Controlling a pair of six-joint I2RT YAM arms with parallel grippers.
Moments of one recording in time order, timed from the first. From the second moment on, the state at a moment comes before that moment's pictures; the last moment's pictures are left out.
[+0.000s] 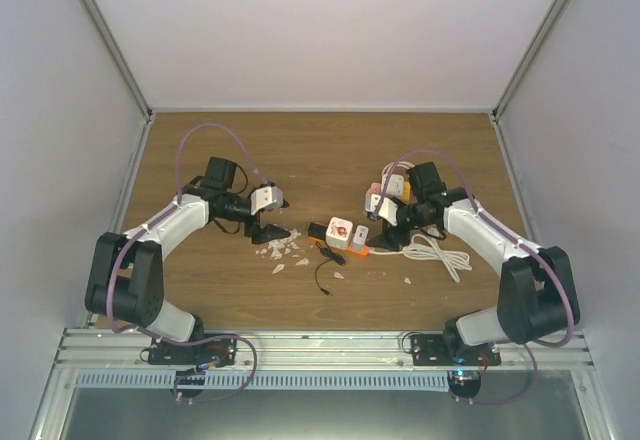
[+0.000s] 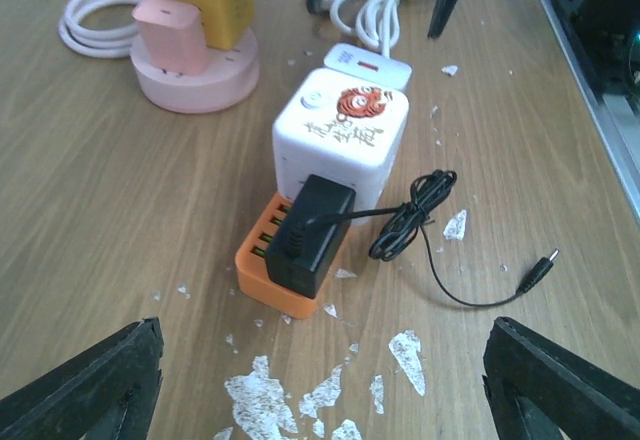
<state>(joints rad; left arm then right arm) -0.20 1.50 0.92 -0.49 1.00 0.95 0.29 1.44 0.89 -0.66 -0.64 -1.04</state>
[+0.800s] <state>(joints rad) -0.31 1.51 0.83 -0.35 0.88 0.93 0.58 1.57 0.98 -0.38 -0.52 -0.69</state>
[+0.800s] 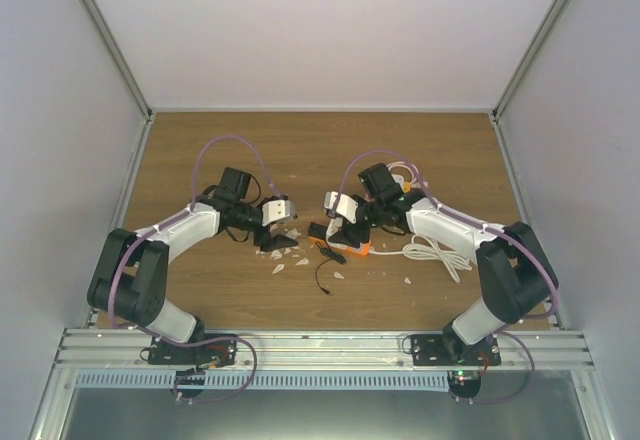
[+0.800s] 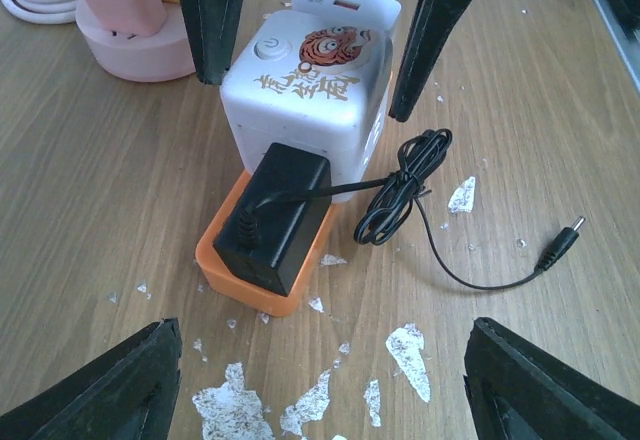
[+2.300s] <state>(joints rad) -0.46 1.50 0.66 -0.11 0.77 0.90 0.62 1.59 0.92 -0.38 -0.59 -0.76</state>
